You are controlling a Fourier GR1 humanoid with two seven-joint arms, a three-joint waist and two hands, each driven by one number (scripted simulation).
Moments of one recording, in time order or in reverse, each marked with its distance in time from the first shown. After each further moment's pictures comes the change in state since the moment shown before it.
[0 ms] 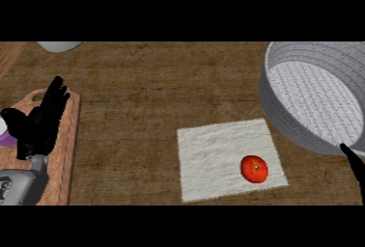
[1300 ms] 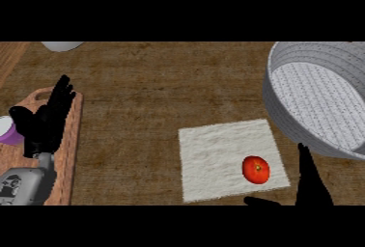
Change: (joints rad) left arm -0.012 -0.094 0.069 -0.009 -0.100 -0.067 0.030; right arm 0.006 0.398 0.138 0.264 0.424 -0.105 -0.151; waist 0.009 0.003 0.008
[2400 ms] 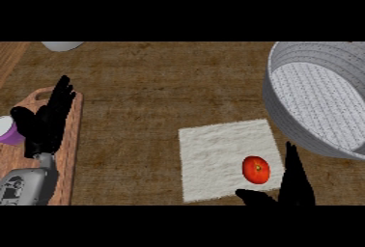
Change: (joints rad) left arm 0.002 -0.073 0.077 -0.017 -0.090 -0.064 0.019; right arm -0.030 0.110 -0.046 0.172 0.048 -0.036 -0.067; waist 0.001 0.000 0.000
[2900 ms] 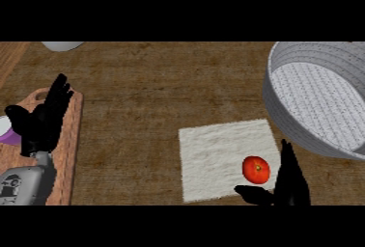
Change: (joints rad) left arm -0.013 -0.011 0.045 0.016 -0.012 -0.039 -0.009; right arm -0.038 0.017 -0.035 0.082 -0.015 0.016 -0.033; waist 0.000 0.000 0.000
